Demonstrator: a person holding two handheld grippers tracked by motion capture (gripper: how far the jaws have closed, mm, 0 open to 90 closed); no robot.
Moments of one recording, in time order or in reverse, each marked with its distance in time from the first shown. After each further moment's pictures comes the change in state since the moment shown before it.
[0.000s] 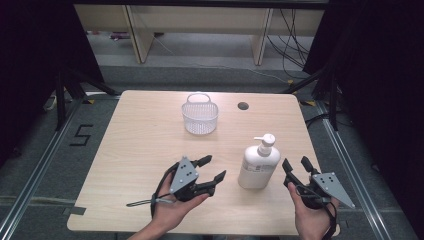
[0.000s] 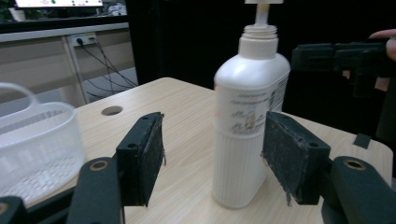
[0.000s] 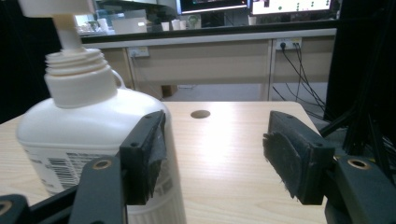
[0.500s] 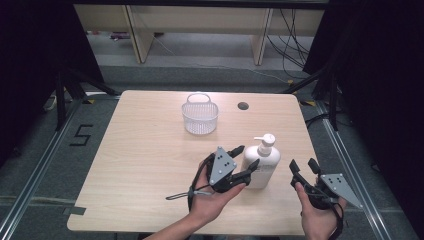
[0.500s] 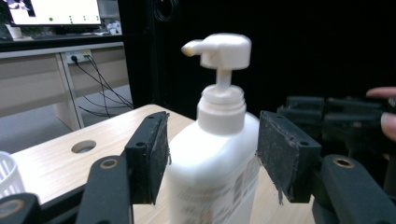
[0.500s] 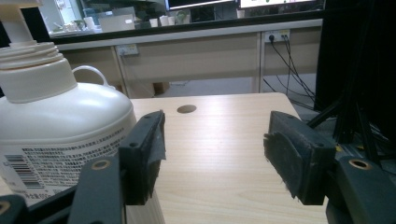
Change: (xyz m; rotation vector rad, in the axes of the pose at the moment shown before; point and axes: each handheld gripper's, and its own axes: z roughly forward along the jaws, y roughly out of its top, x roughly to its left) left arm -0.044 0.033 0.060 -0.072 0.044 -0.023; right arm -0.017 -0.003 -0.003 0.021 -0.034 0.039
